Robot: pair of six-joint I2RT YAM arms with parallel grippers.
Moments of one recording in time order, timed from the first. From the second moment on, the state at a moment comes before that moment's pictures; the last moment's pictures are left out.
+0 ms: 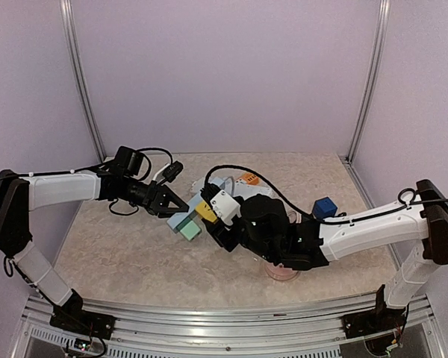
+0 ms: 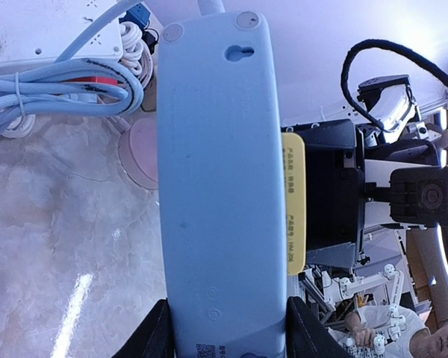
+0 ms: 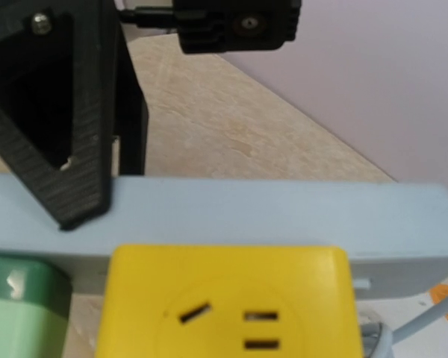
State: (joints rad) left arm -0.44 1.59 1.03 -0.24 1.25 -0.25; right arm 1.27 1.65 1.02 0.35 0.57 -0.16
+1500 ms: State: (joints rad) left arm -0.42 1.59 1.03 -0.26 1.22 -0.26; right arm 1.22 1.65 1.01 0.38 0.45 -0.17
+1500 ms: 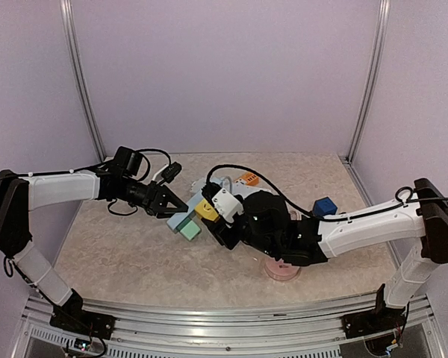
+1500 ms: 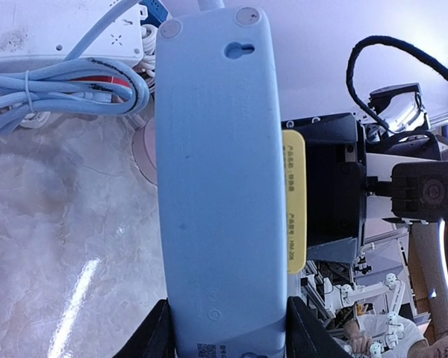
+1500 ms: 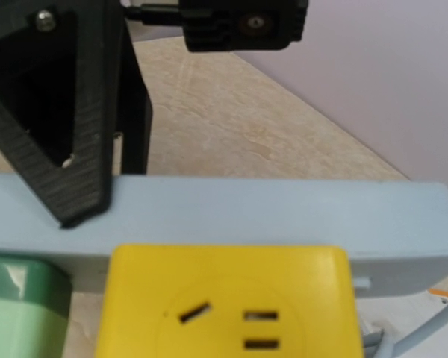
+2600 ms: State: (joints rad) left arm -0.43 1.59 1.03 -0.28 1.20 -0.29; right arm 1.19 1.61 0.97 0.35 0.37 -0.13
